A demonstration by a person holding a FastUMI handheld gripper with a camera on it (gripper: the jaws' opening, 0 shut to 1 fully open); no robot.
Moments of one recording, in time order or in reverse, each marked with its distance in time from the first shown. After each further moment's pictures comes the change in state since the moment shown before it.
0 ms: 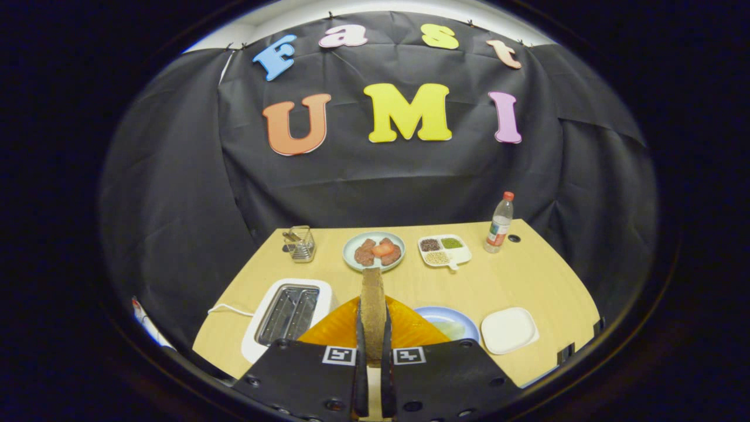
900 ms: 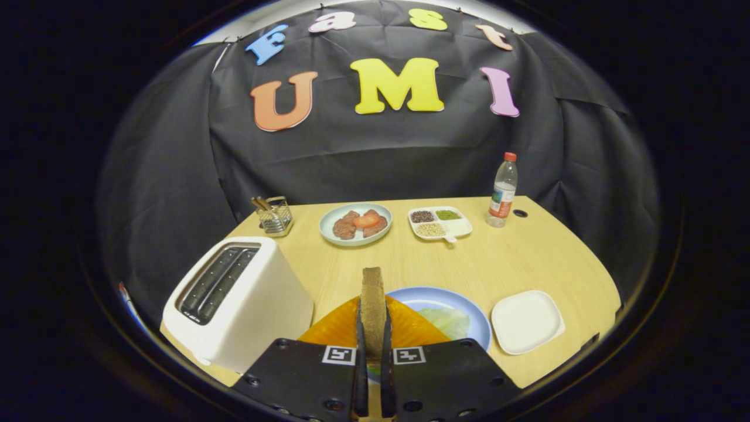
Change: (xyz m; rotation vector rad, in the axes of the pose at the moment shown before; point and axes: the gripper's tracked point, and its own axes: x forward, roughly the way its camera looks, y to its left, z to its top) arm 0.086 -0.049 -0.085 0.013 0.027 0.013
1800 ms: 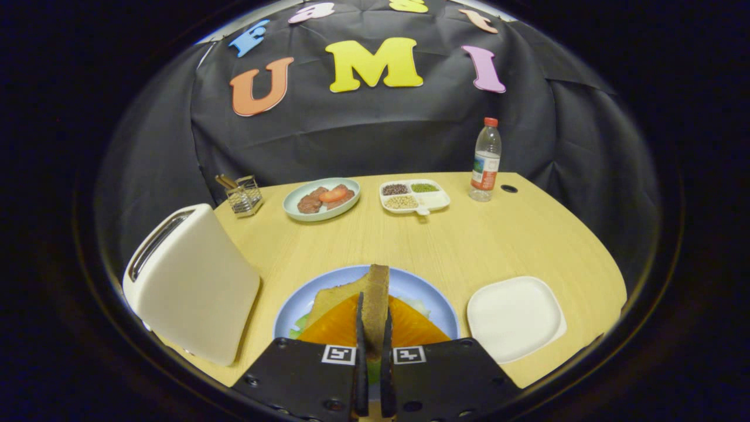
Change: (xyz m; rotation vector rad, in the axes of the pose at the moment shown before) arm 0.045 -0.074 -0.042 0.013 0.090 -0.015
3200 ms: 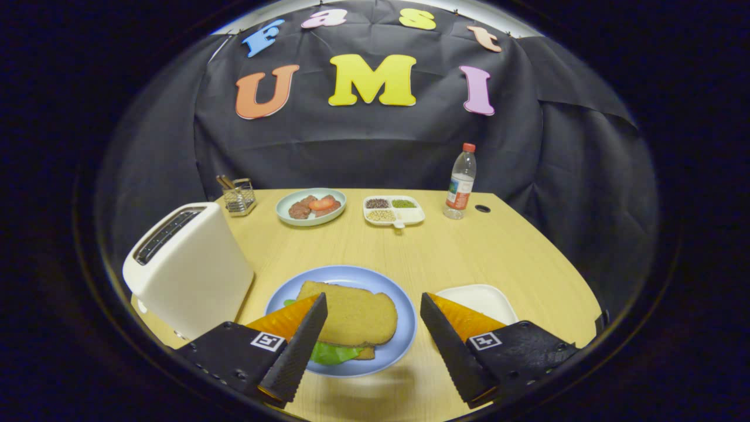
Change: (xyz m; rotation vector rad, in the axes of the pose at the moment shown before) arm -0.073 -0.014 0.023 -0.066 -0.109 -0.097
